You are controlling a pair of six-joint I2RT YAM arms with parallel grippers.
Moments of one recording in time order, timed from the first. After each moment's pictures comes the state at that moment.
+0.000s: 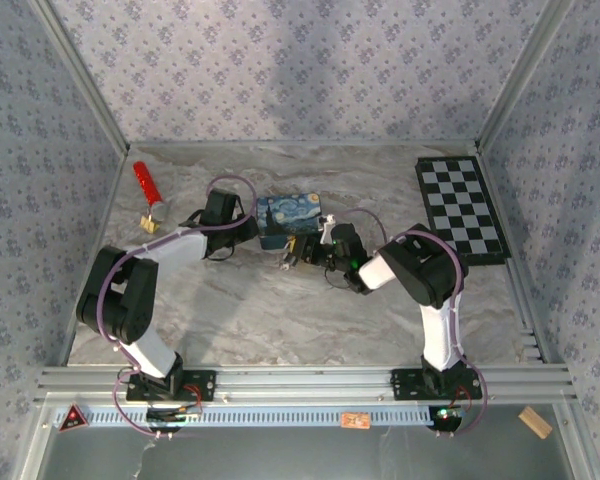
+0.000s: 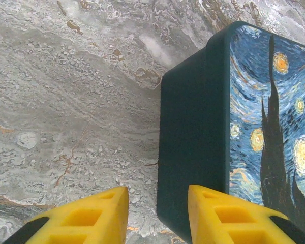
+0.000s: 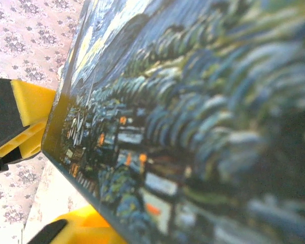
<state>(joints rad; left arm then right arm) -0.39 1.63 0.92 -0.13 0.06 -0.67 0.62 2.02 0.75 0.90 -0.36 0.86</state>
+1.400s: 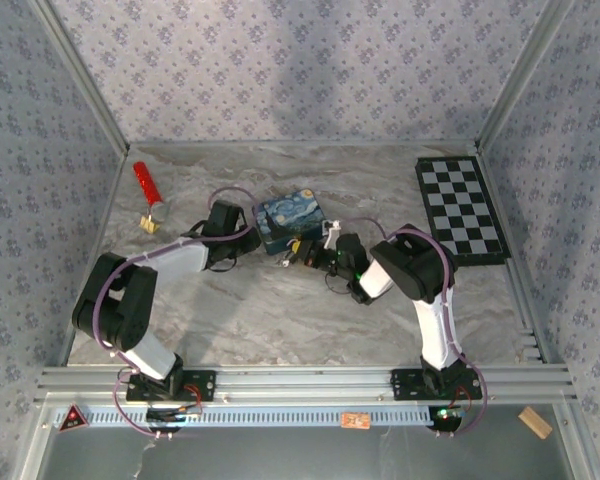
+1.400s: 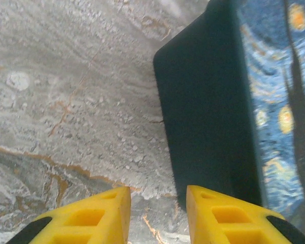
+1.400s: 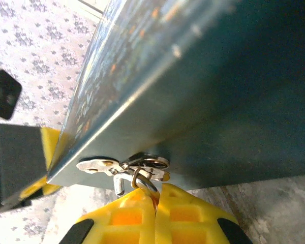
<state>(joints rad) -0.43 1.59 0.83 -0.11 0.06 -0.74 0.63 2.09 0.67 1.19 -0.31 0.97</state>
